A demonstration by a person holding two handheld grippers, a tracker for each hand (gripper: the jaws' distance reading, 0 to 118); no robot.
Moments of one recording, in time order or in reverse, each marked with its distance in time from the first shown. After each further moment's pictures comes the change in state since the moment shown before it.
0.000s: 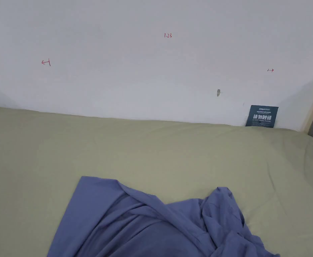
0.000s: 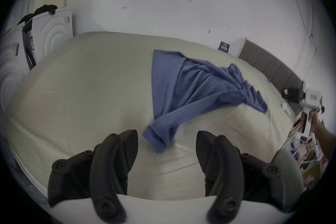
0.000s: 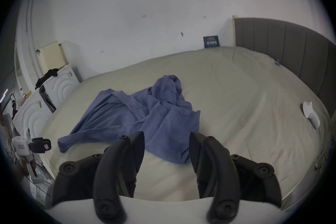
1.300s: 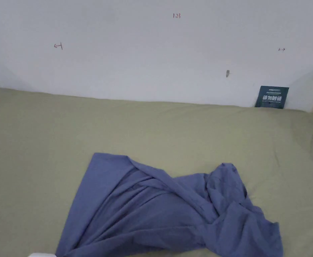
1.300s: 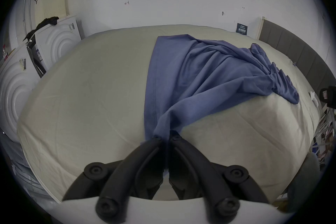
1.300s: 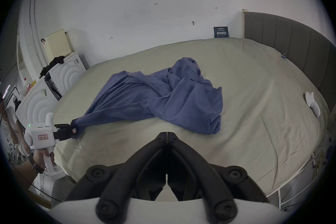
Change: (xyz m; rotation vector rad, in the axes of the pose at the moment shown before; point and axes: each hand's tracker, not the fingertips) left arm 0.063 -0.003 -0.093 -0.103 0.227 -0.088; right arm -0.056 -0.031 0.008 -0.120 0.016 0.018
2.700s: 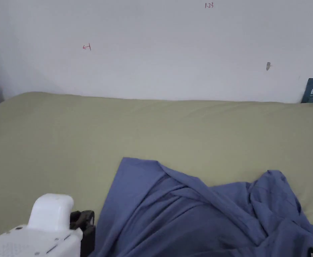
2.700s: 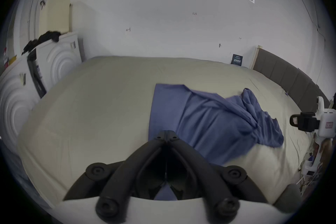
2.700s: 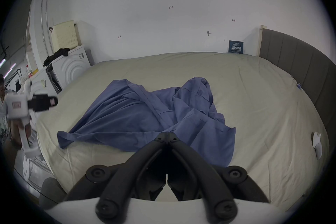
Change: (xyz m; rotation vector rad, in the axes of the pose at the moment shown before) left arm -0.011 0.124 0.018 0.215 -0.041 0.022; right arm 0.001 0.068 -0.074 0.039 0.050 0.145
